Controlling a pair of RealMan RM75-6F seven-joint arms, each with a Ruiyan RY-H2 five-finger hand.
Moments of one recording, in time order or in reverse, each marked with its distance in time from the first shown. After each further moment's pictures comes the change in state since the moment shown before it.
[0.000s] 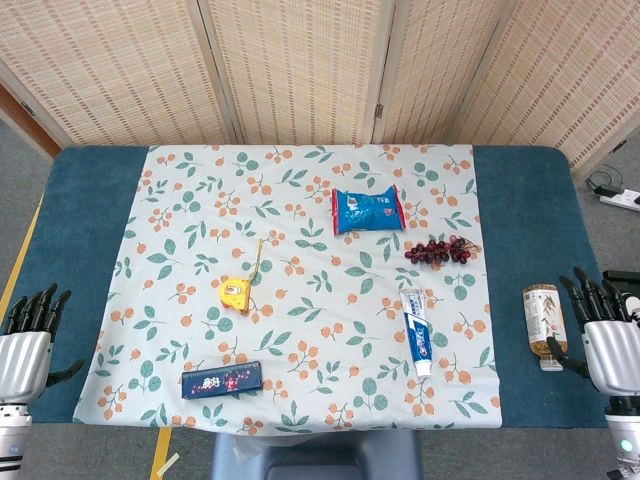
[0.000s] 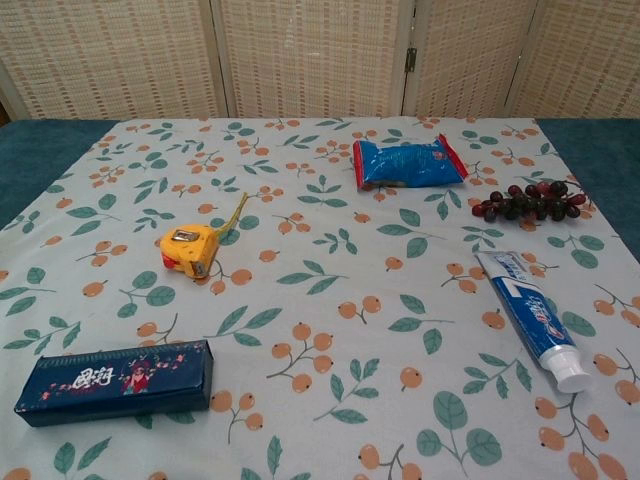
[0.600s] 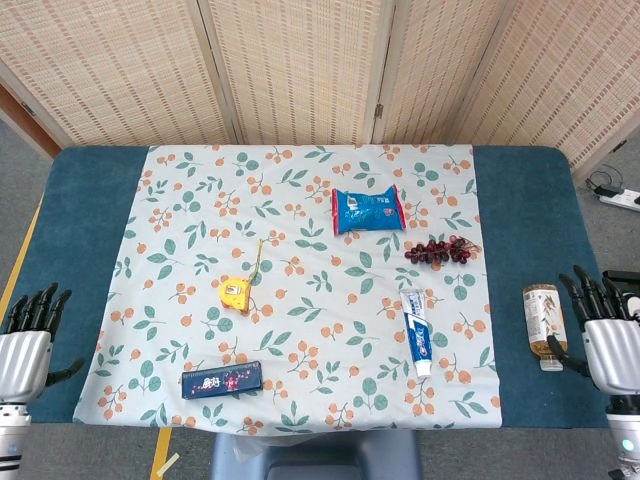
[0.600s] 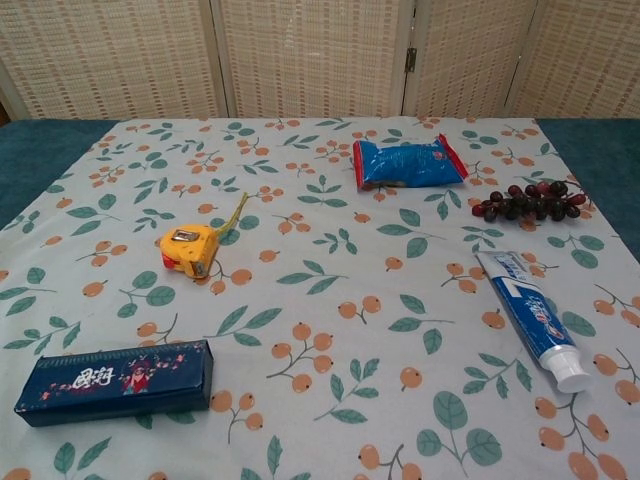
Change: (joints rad) left arm -0.006 0.003 -0.001 0.008 0.013 -0.001 -0.015; right arm 0.001 0.017 0.002 -0.019 -0.004 0.001 -0.009
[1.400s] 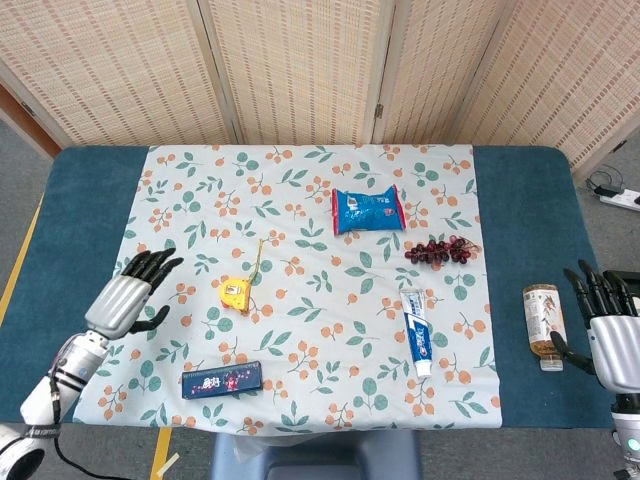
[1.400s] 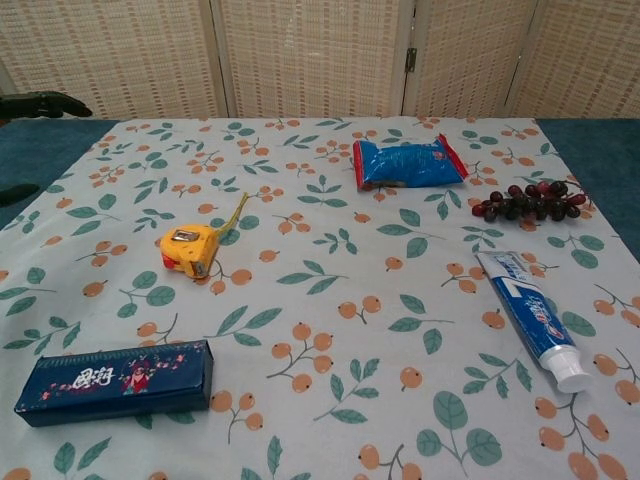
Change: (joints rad) left arm -0.383 -0.057 -0.063 0.149 0.118 -0.418 -0.353; right arm 0.001 0.034 0.010 -0.036 -0.009 0.013 -0.005
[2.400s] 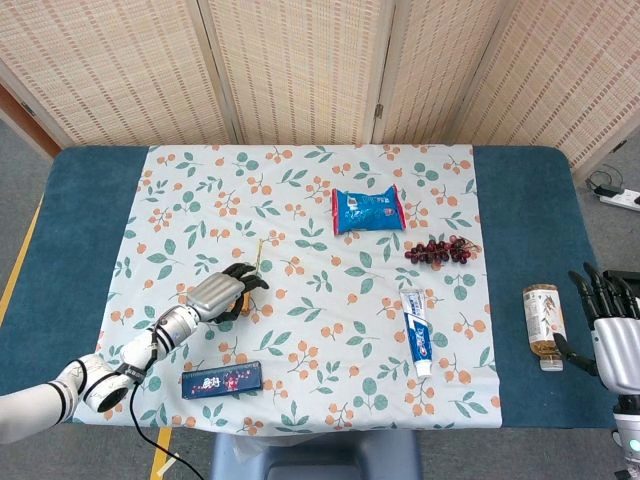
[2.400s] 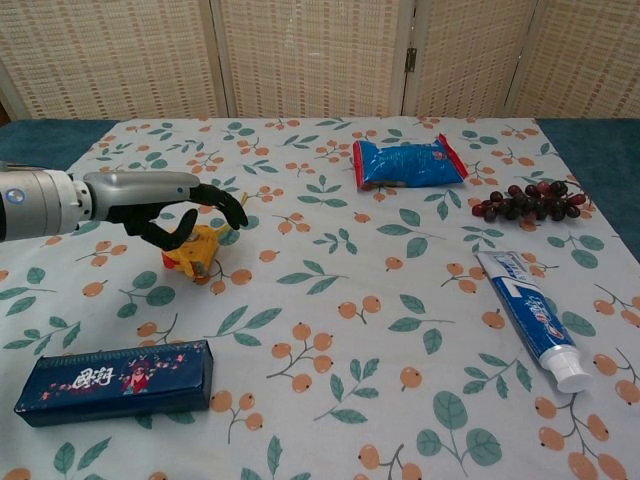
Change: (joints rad) left arm -0.345 -0.291 0.056 0.304 -0.009 -0.350 -0.209; right arm -0.009 -0.007 -0.001 0.009 0.028 -0.009 0.009
